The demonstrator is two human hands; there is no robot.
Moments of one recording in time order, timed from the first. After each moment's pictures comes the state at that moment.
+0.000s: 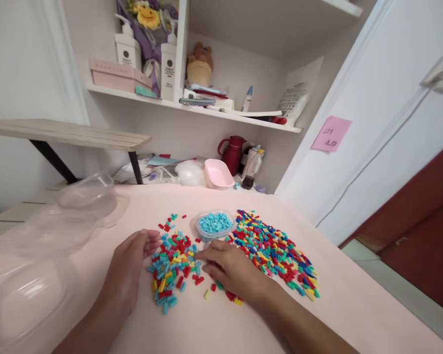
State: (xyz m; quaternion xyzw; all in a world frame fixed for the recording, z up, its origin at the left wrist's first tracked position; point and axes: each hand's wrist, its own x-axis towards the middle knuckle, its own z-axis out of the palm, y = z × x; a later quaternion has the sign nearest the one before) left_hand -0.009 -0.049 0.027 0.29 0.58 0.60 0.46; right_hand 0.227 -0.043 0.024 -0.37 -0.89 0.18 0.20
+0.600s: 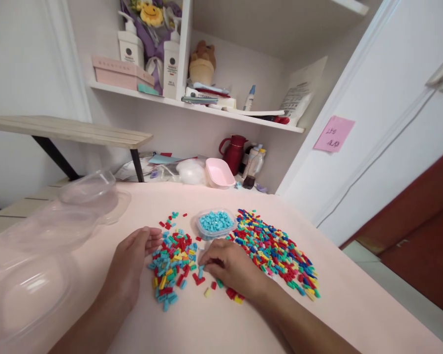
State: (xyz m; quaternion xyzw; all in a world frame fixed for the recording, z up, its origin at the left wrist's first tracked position) left_hand -0.009 -0.049 0.025 0.30 0.58 0.60 0.46; right_hand 0.223 -0.040 0.019 -0.38 -0.86 0.20 0.26
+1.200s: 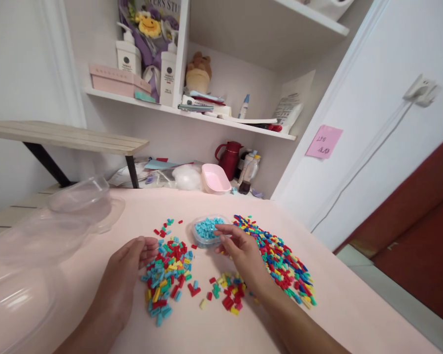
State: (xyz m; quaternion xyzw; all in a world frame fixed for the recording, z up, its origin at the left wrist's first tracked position) left_hand -0.007 -0.053 0.029 0.27 0.59 0.59 0.48; right_hand 0.232 -0.027 0.025 -0.47 -0.61 0.38 0.51
